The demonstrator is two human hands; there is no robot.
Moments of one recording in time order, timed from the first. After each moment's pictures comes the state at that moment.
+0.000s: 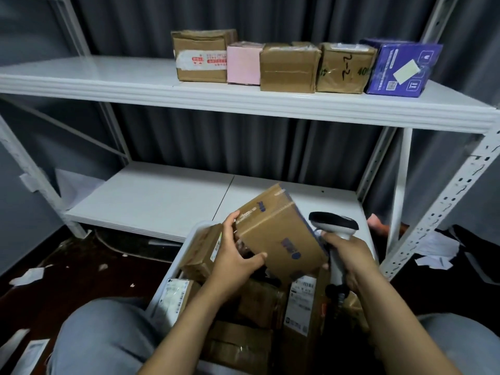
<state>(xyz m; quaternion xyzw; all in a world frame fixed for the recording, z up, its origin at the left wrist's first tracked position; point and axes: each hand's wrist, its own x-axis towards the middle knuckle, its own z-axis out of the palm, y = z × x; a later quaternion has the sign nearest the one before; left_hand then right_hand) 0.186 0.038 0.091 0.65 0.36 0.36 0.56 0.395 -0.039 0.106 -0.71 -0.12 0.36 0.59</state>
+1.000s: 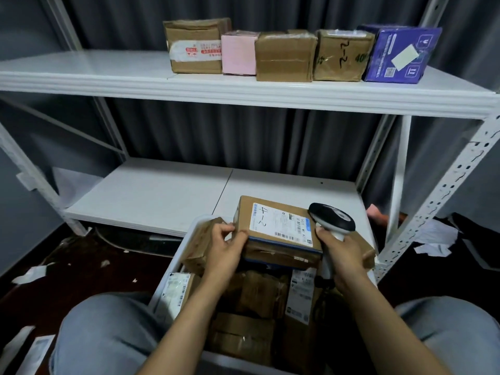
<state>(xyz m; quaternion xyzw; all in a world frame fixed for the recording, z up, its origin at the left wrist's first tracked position) 0.186 0.045 0.082 0.56 0.49 0.39 0.54 0.375 -0.044 0.087 -0.67 -0.13 0.34 0.64</state>
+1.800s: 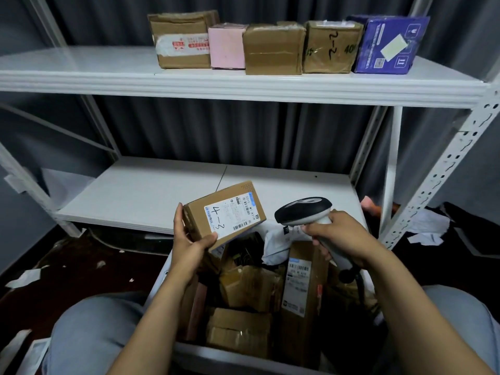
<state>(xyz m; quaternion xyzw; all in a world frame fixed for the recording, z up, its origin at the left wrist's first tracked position) 0.144 0.091 0.054 0.52 0.48 0.44 0.56 0.393 -0.055 0.137 -0.72 -0.40 0.39 0.42</state>
